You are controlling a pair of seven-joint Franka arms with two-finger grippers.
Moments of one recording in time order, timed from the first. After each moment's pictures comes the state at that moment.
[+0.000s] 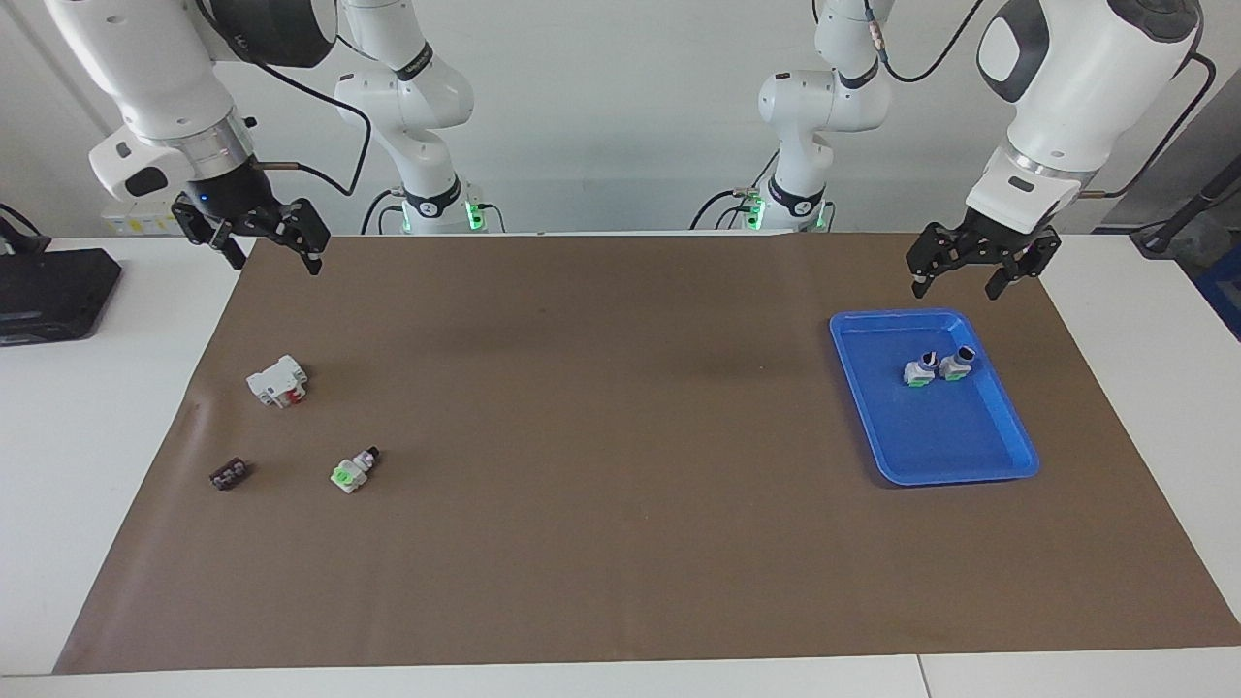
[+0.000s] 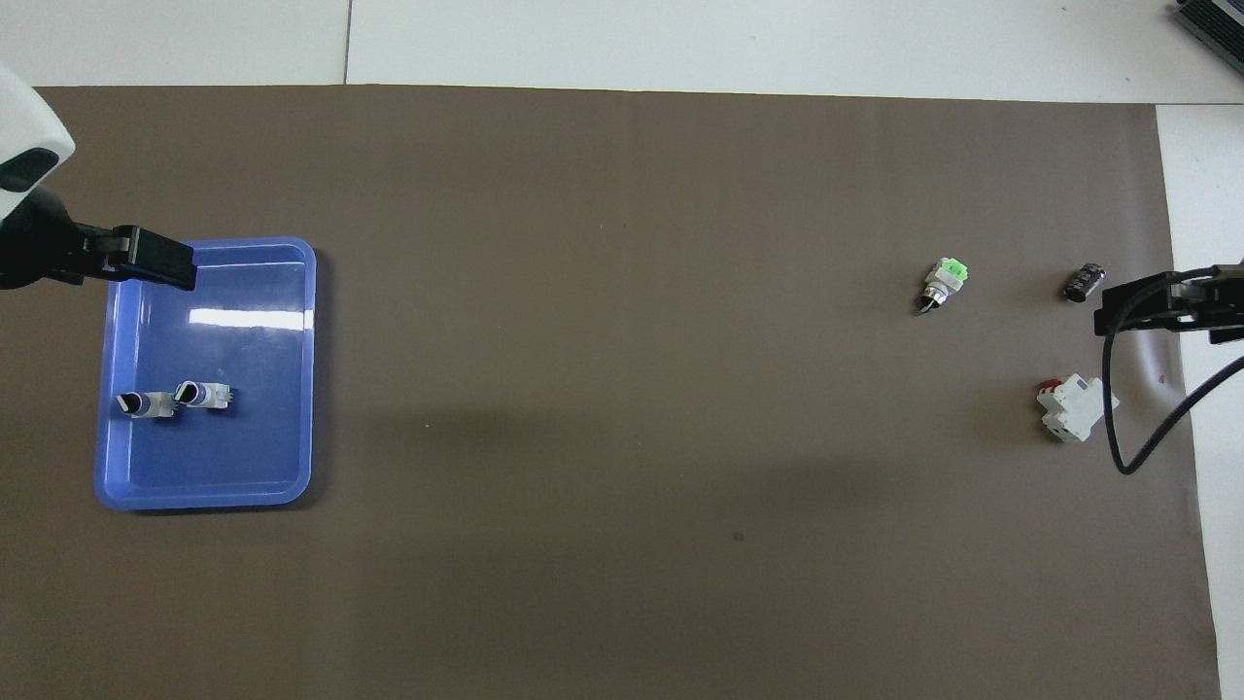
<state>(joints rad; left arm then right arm) -0.15 0.06 0.06 -1.54 -0.01 1.63 0.03 0.04 -0.03 -0.08 -1.62 -0.03 1.58 0.05</state>
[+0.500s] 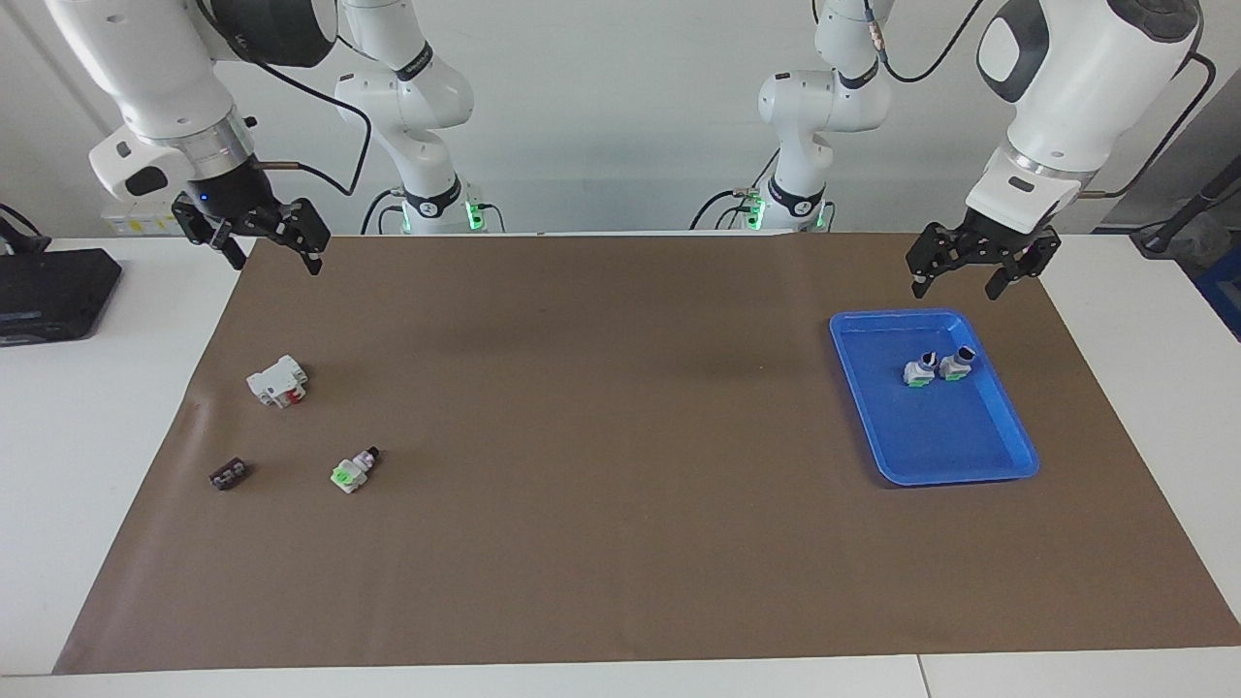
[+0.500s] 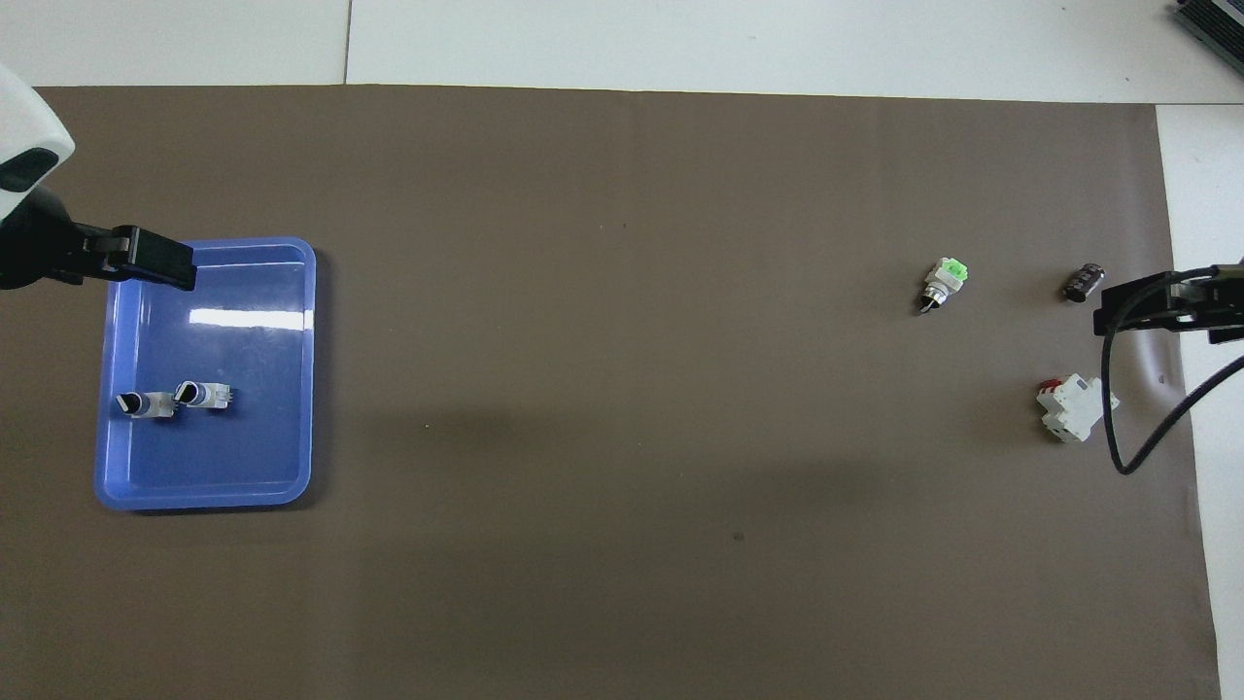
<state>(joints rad) -0.15 0.06 0.06 -1.54 -0.01 1.63 0.03 0.04 -0.03 -0.08 -1.62 -0.03 1.58 0.05</state>
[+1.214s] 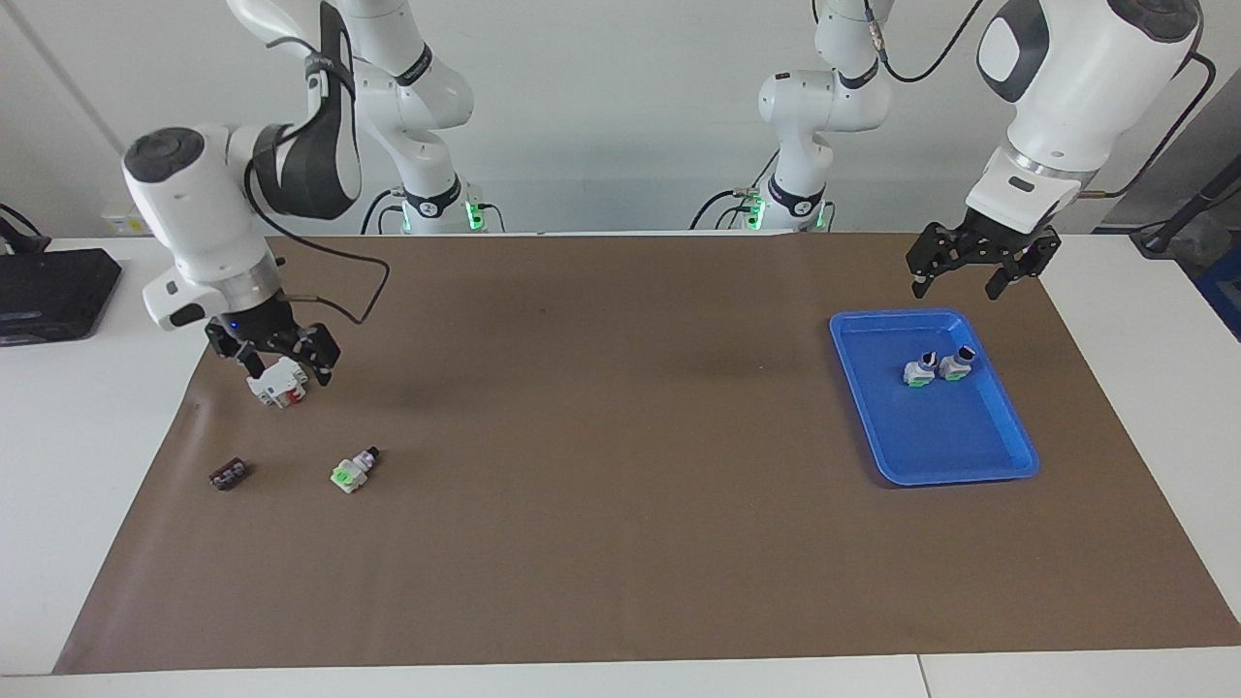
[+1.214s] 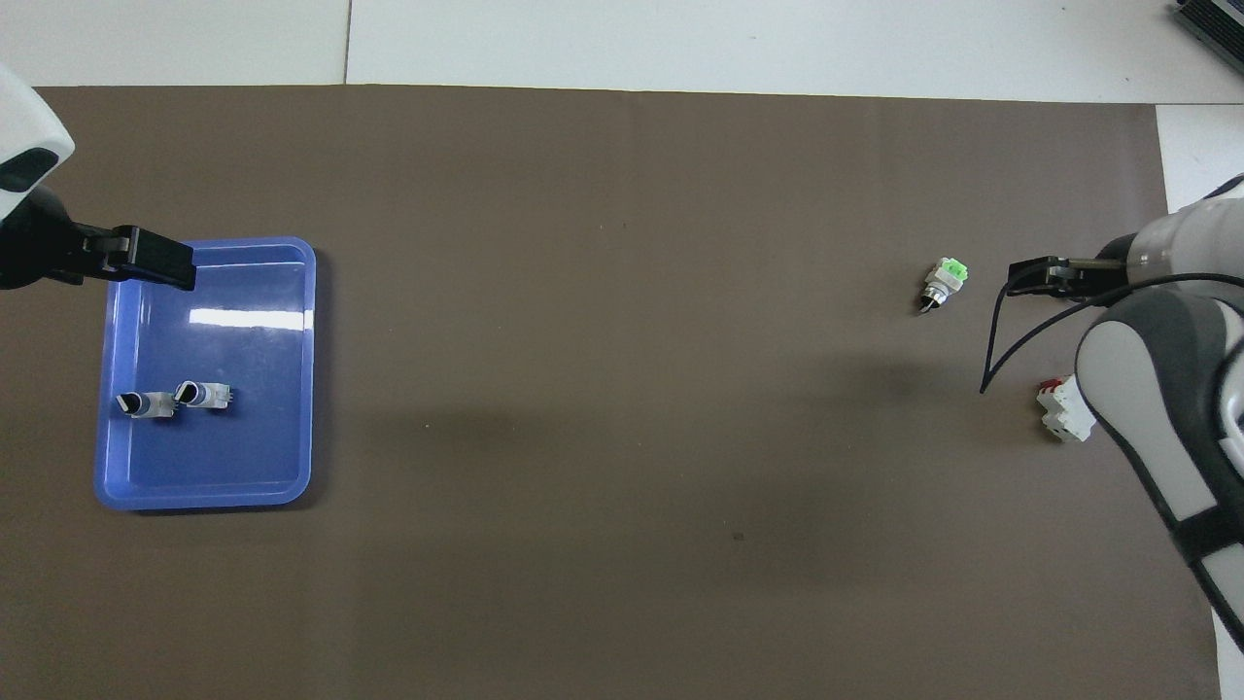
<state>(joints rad) -0.15 0.06 0.06 -1.54 -0.01 1.63 0.03 -0.01 0.15 -0.09 -1.91 -0.03 2.19 0.06</state>
